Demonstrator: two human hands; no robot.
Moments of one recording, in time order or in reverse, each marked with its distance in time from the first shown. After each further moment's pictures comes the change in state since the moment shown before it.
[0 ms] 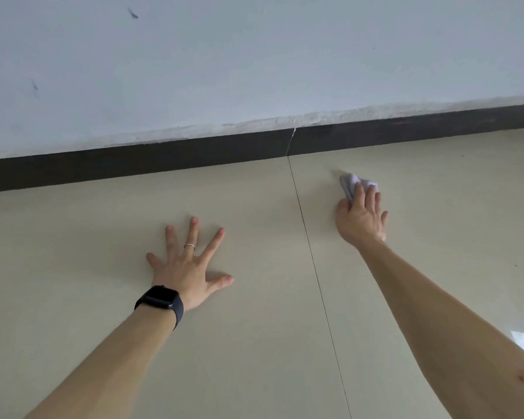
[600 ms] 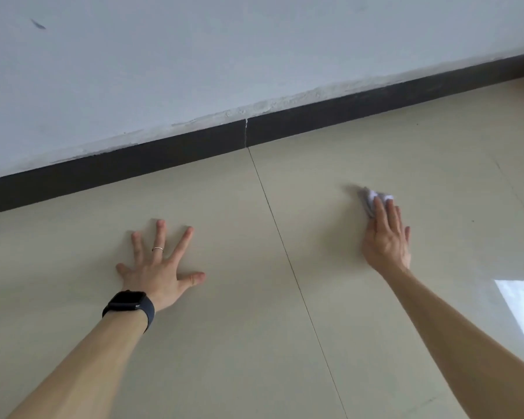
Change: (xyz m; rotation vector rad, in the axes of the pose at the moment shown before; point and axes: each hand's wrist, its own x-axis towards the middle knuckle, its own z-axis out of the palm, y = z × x) left_hand 0.003 -0.002 -0.006 -0.029 -0.092 -0.024; right_hand -0.042 0.139 -0.012 0.036 0.184 0.028
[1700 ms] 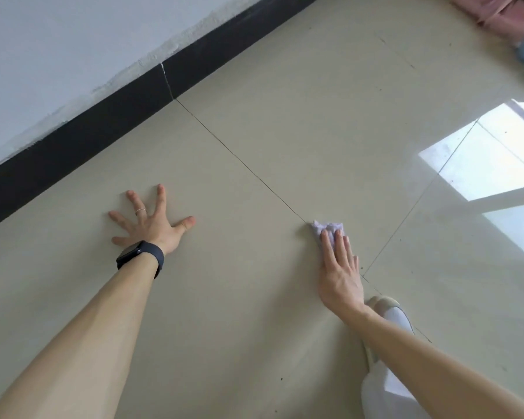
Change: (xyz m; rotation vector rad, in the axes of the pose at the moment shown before) left_hand 0.001 -0.003 0.001 -0.130 0.065 0.121; right_hand -0.334 -0.039 0.049 0.068 -0.160 0.328
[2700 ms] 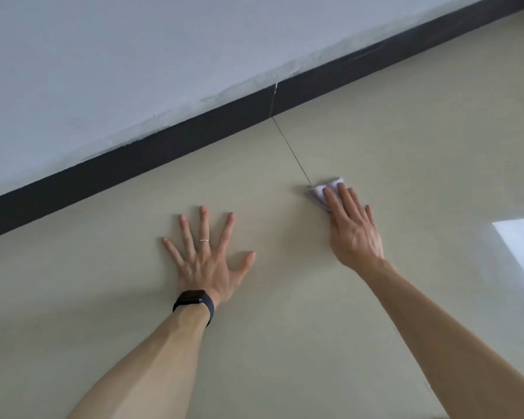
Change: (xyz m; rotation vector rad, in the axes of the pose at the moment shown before) left_hand 0.010 -0.026 0.047 0.107 0.420 0.101; right_hand 0.183 -0.146 -0.019 -0.147 0.036 -0.497
